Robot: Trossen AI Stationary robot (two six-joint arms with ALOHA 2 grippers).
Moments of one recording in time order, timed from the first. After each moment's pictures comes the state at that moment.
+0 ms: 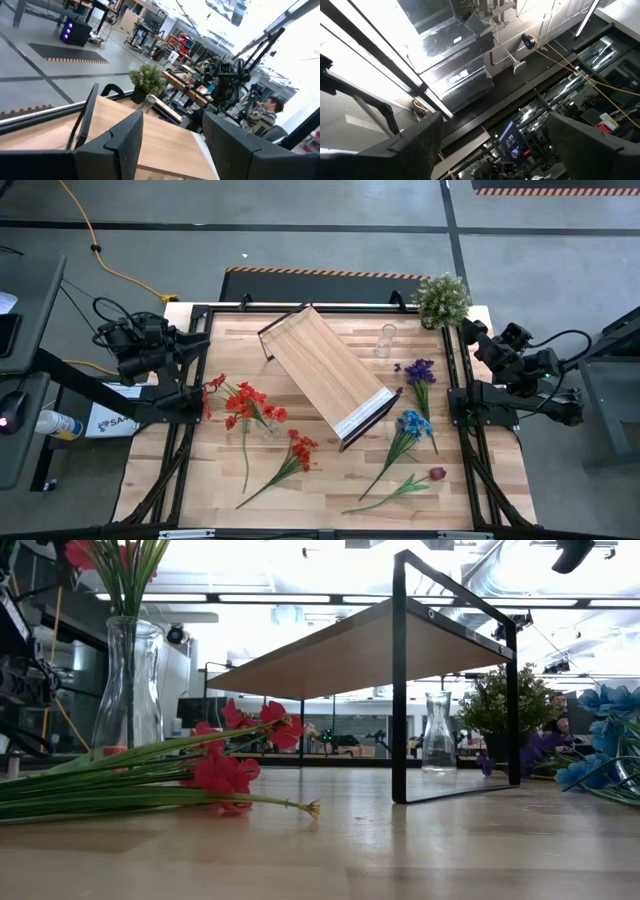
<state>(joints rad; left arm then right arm) -1.16 0.01 0.40 0.65 -1.57 0.45 -0.17 0.02 0.33 0.43 0.17 0.62</state>
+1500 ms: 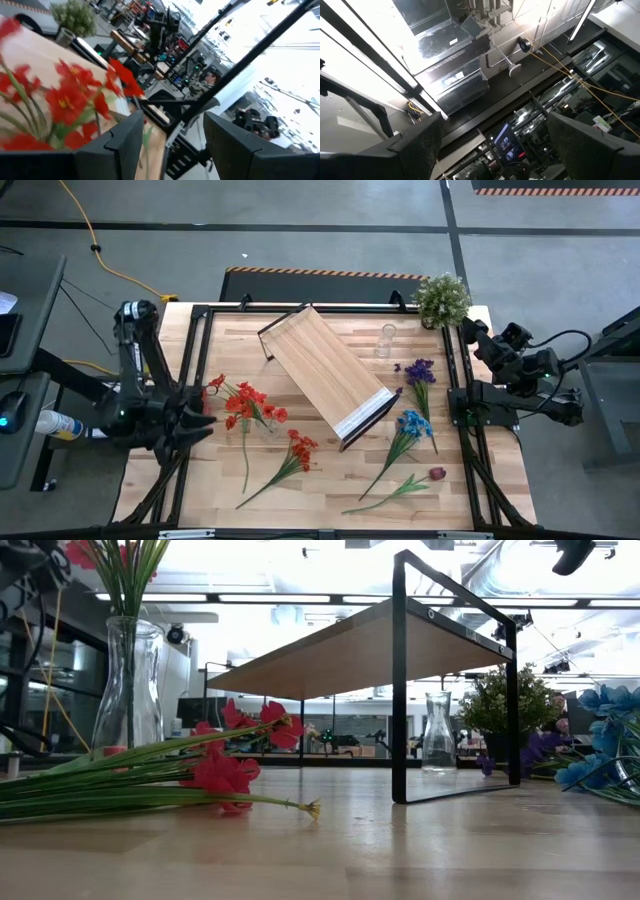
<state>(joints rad) -1.41 0.85 0.57 0.66 -1.55 -0.43 -0.17 0.02 0.33 0.43 0.19 0.60</state>
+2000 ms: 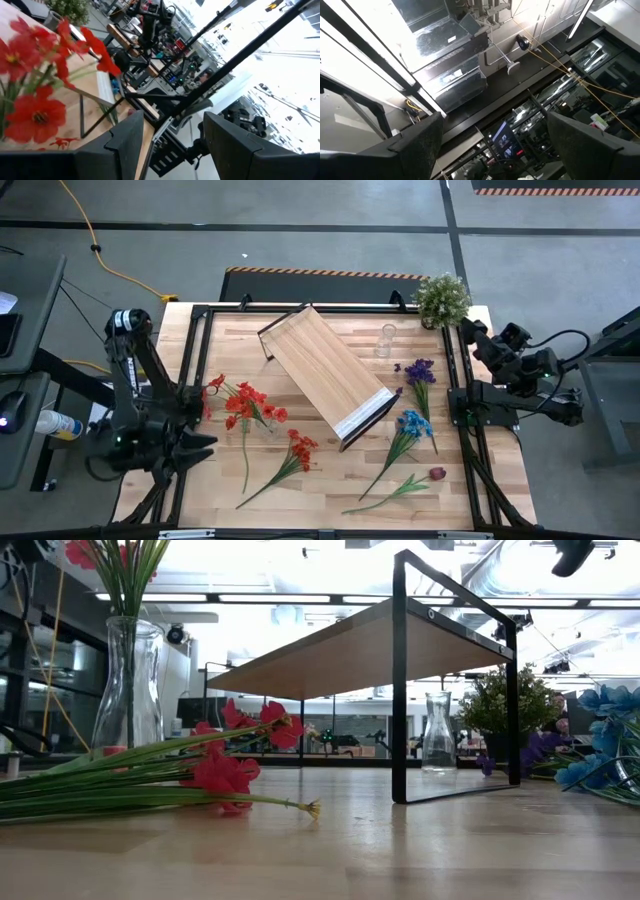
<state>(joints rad) -1.41 1.06 0.68 0.66 -1.56 -0.58 -0.17 0.02 0.33 0.41 0.19 0.60</state>
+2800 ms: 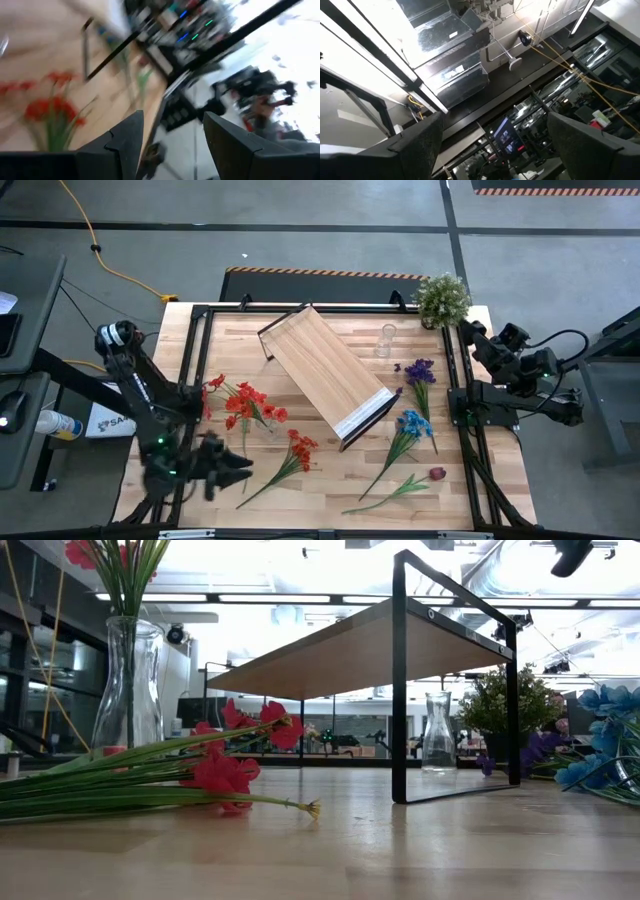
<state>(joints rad) -1.12 1.23 0.69 0.11 -1.06 -1.35 -0.17 0.02 0.33 0.40 0.17 0.62</state>
